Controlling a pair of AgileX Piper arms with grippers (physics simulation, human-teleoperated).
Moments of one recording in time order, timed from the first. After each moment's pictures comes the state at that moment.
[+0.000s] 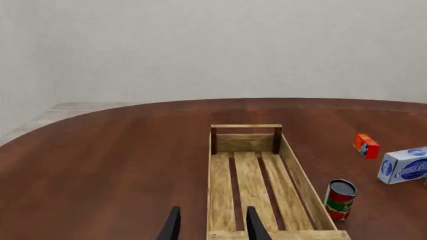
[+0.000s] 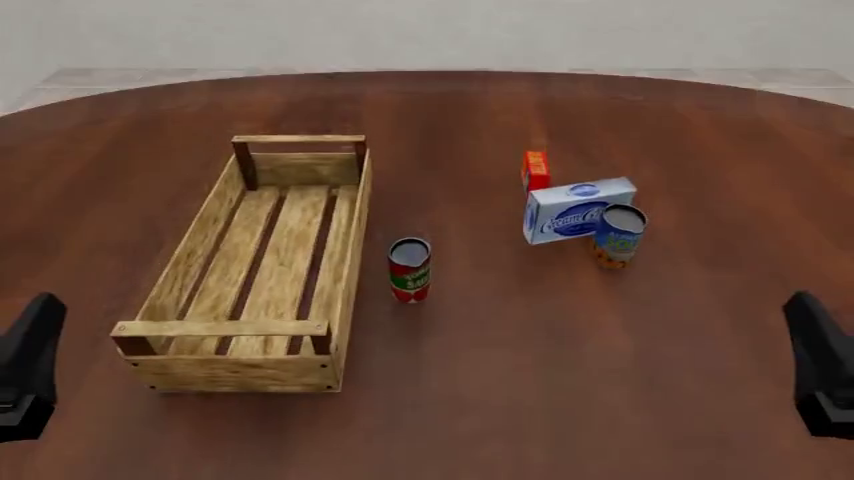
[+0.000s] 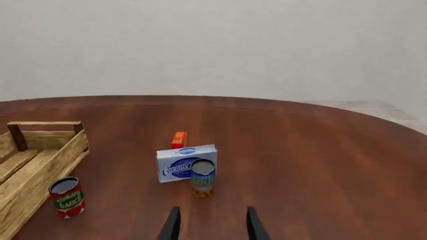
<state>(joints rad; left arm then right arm) 0.00 0.00 0.00 0.00 0.00 0.01 0.03 0.00 -0.02 0.00</state>
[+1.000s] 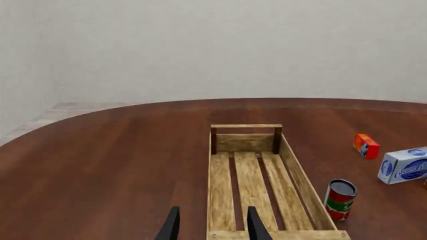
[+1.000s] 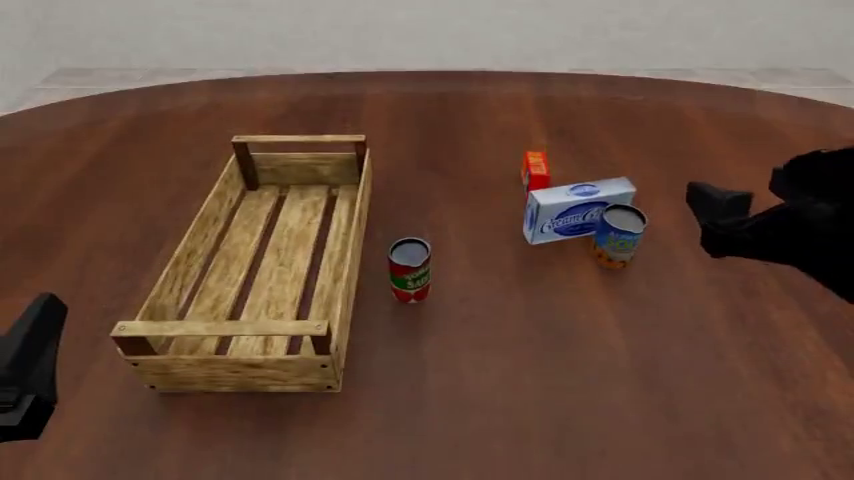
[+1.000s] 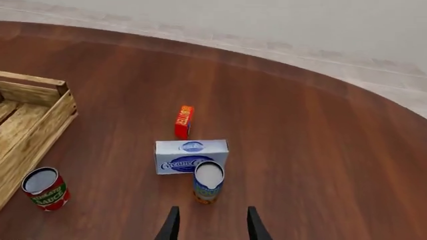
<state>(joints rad) 0.00 0.00 0.00 0.00 0.00 0.07 0.94 -0.42 -0.18 -0.13</state>
